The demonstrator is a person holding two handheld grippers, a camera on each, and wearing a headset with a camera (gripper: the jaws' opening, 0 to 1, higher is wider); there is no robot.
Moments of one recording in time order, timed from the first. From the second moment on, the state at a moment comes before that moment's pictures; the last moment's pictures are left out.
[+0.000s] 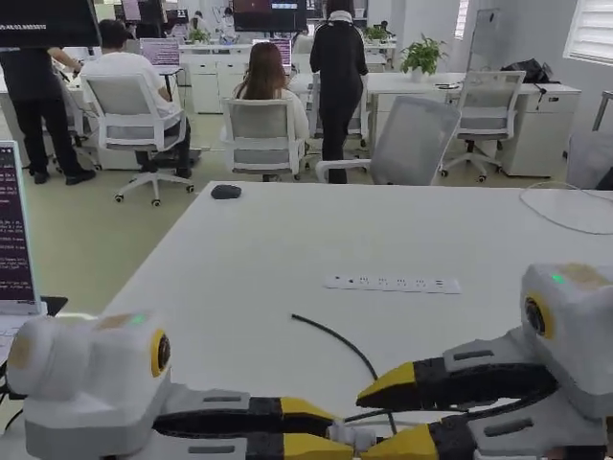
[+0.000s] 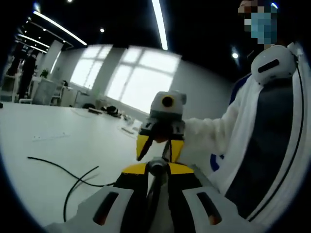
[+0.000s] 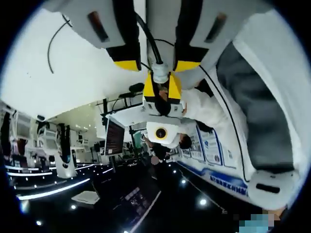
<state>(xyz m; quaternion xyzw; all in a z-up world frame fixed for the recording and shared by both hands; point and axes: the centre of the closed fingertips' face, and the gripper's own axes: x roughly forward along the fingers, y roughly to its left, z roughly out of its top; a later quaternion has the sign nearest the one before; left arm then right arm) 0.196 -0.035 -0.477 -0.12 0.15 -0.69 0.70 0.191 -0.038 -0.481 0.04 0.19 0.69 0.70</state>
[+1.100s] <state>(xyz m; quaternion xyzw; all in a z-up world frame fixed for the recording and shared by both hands) 0.191 -0.041 -0.458 0.00 0.02 -0.71 0.70 0.180 -0.033 -0.469 0.27 0.31 0.67 0.62</state>
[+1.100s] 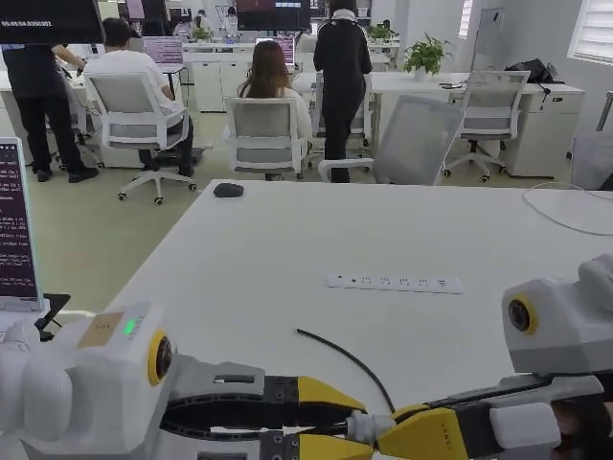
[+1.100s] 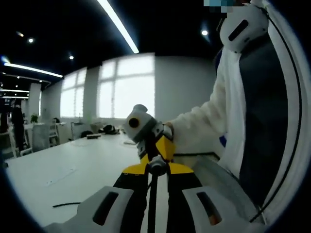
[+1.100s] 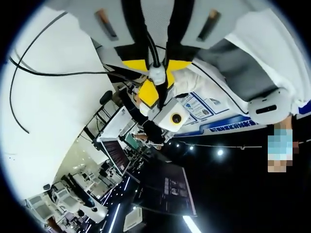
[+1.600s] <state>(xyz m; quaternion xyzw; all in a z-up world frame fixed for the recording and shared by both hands) 0.196 -0.036 -0.464 -0.04 0.06 -0.70 0.71 0.187 -0.030 -0.469 0.27 0.29 0.66 0.64</state>
